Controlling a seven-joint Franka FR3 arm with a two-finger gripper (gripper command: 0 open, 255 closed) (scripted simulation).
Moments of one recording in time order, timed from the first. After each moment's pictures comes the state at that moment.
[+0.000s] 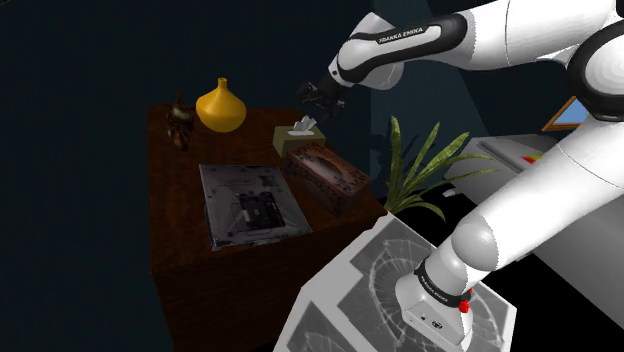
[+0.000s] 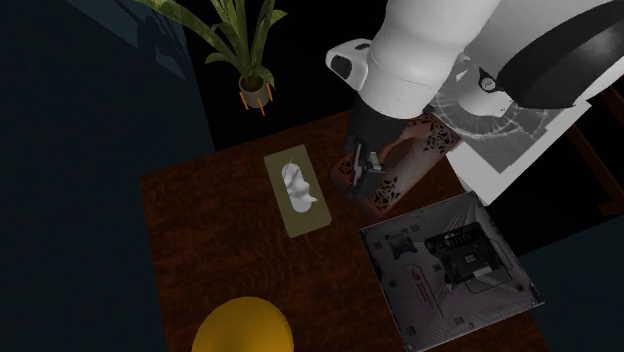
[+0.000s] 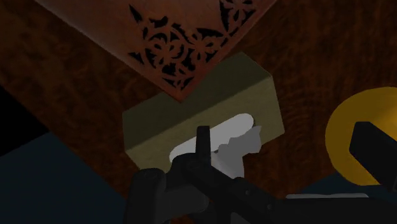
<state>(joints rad) -0.18 -0.11 0.10 -2.27 0.24 2.48 0.48</state>
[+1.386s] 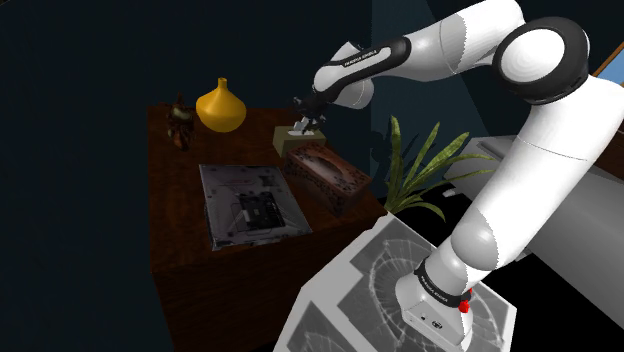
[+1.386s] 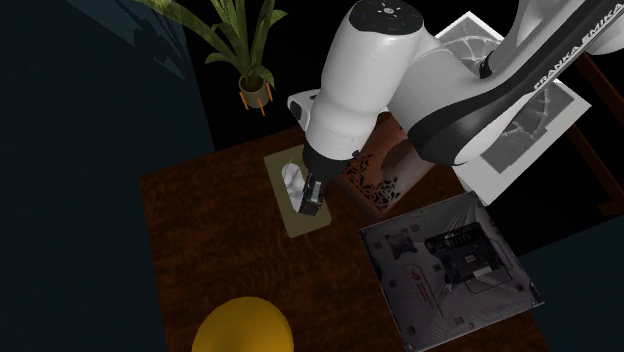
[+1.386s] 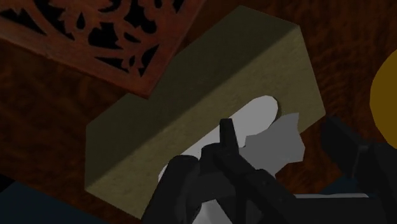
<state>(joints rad) -0.19 0.17 0.10 -2.15 0.27 2.69 0.58</state>
